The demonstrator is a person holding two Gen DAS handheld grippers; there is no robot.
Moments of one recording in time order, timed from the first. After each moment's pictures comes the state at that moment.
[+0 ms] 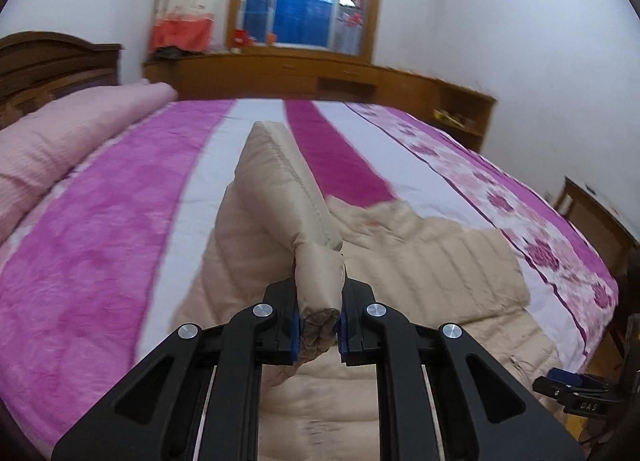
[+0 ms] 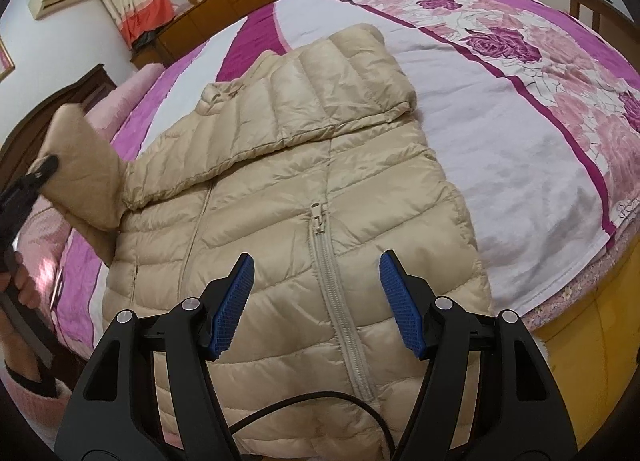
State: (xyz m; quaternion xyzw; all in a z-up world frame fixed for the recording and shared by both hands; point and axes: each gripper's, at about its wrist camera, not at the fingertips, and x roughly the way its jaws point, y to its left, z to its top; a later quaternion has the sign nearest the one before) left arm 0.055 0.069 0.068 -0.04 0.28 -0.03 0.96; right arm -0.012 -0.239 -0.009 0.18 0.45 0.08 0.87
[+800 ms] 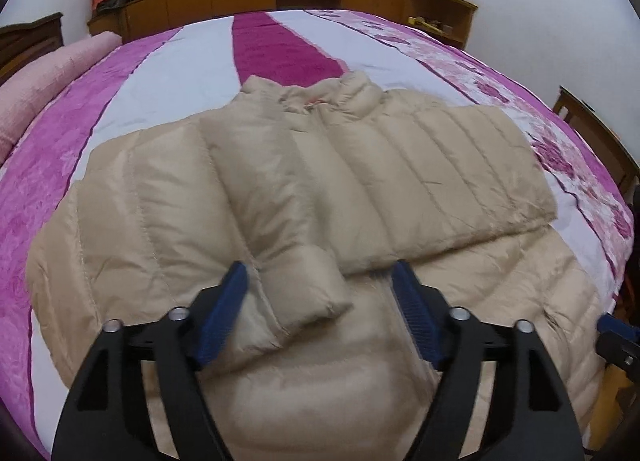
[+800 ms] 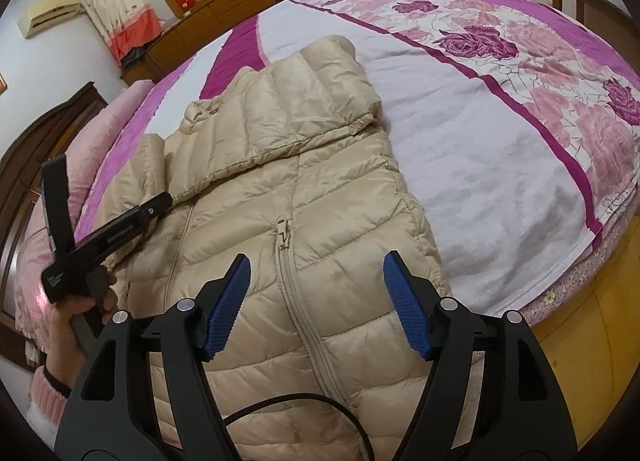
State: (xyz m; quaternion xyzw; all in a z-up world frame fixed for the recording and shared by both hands) left arm 0.100 -0.004 -0.030 0.00 0.41 -0.08 0.91; right arm -0.013 -0.264 -0.008 0.20 0.44 0.06 0.87
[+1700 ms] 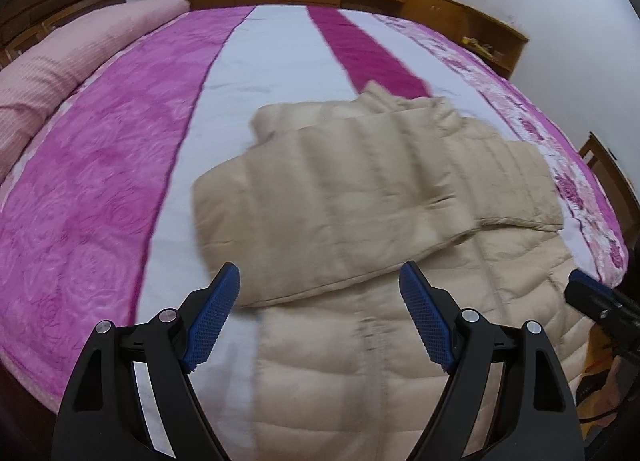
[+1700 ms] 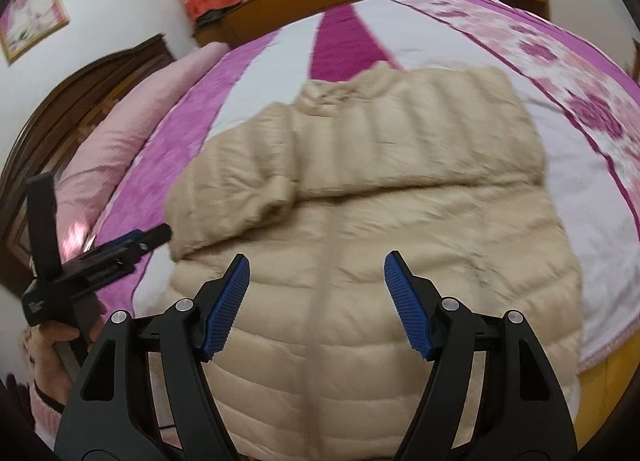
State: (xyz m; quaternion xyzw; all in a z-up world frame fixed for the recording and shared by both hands) left arm 0.036 0.128 0.007 -0.06 0.44 0.00 0.90; right arm 0.011 -0.130 0.038 0.13 0.43 0.19 0.88
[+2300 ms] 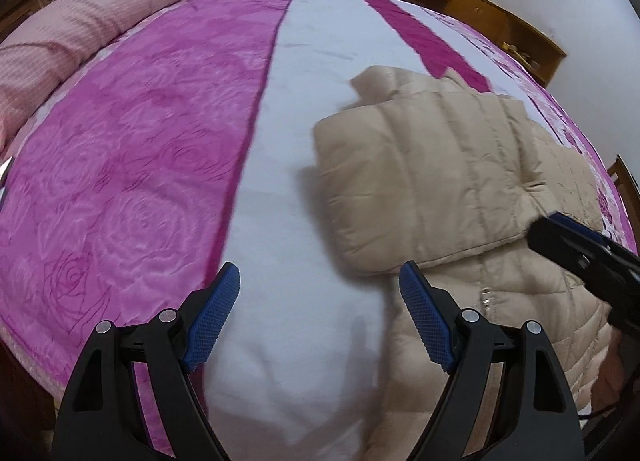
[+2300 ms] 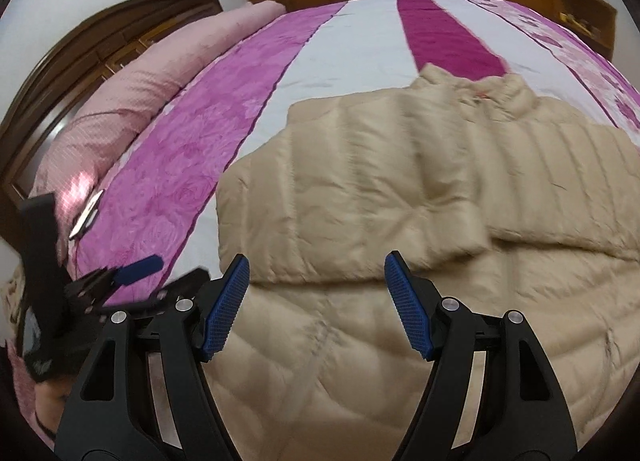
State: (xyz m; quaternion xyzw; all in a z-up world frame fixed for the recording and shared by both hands) left arm 0.020 0.207 -0.032 -0.10 0.46 0.05 0.88; right arm 0.057 0.025 0.017 0.04 0.44 0.25 0.86
